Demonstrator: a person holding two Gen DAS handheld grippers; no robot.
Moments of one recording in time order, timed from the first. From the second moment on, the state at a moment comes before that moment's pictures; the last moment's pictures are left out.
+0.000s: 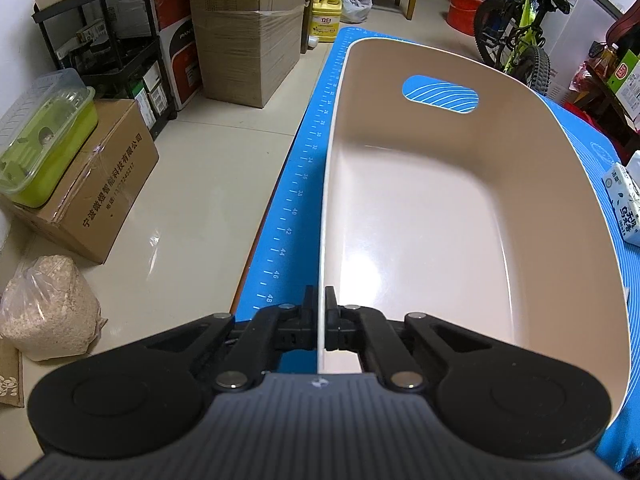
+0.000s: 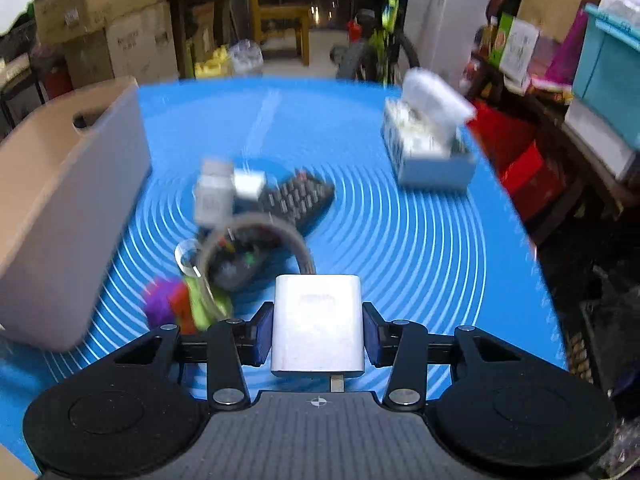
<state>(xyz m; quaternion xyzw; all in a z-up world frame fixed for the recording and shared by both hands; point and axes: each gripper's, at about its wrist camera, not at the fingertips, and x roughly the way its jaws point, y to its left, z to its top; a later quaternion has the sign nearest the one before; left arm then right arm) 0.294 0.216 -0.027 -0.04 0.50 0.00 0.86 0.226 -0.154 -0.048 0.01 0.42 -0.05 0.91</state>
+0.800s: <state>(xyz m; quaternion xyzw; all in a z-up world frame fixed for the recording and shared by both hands) 0.296 0.219 -0.026 -0.04 0.50 0.00 0.86 0.317 0.033 0.025 -0.05 0.33 0.15 0.93</state>
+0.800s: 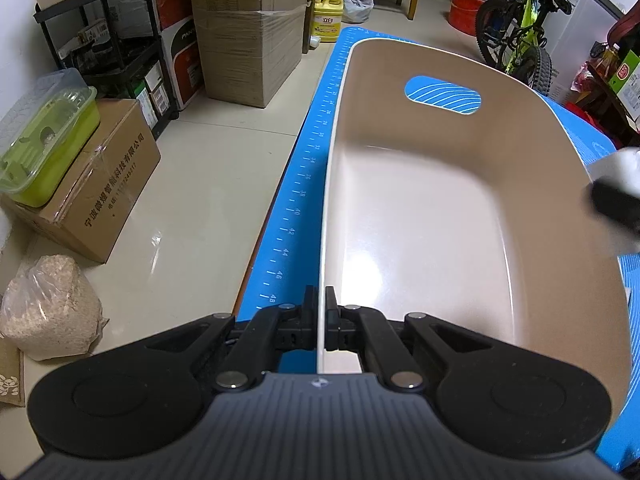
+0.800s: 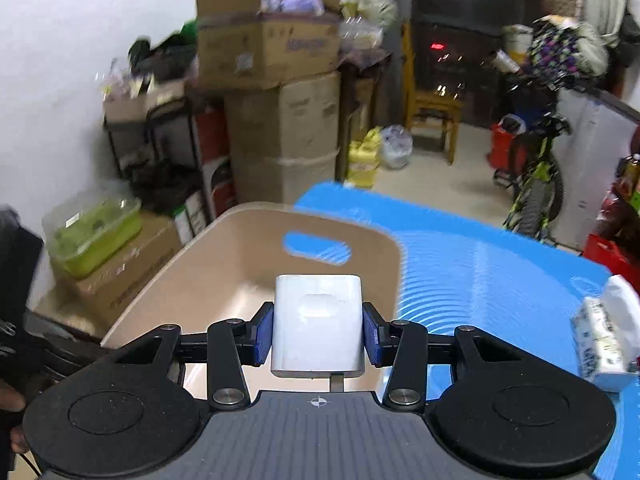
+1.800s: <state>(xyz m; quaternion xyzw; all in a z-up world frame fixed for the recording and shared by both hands) 0.296 0.218 -0.027 -0.05 0.50 0.00 0.86 0.361 0.092 -0.051 -0.10 0.52 0.14 0.84</state>
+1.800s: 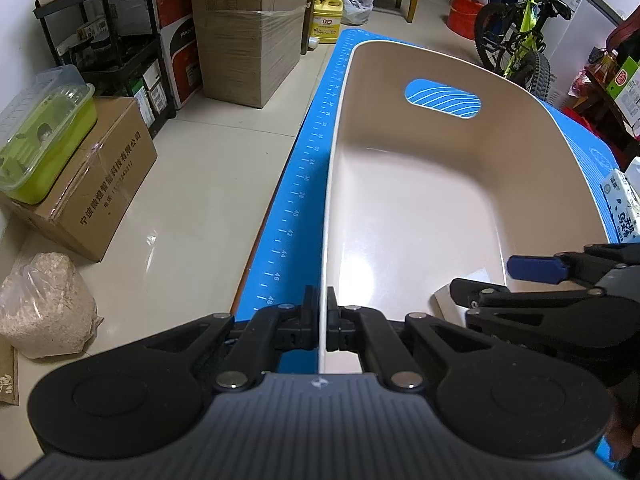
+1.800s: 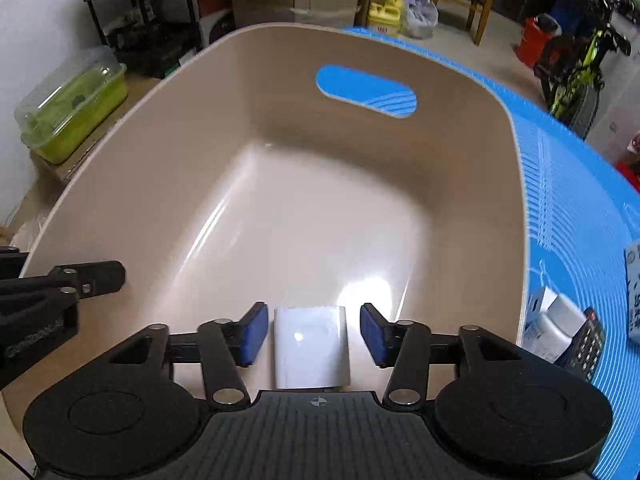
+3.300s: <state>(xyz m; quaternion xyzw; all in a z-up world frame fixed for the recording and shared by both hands) 0.297 0.217 -0.028 -0.05 0.50 0.00 0.86 0.233 -0.105 -0.053 0.03 0.45 0.01 0.89</state>
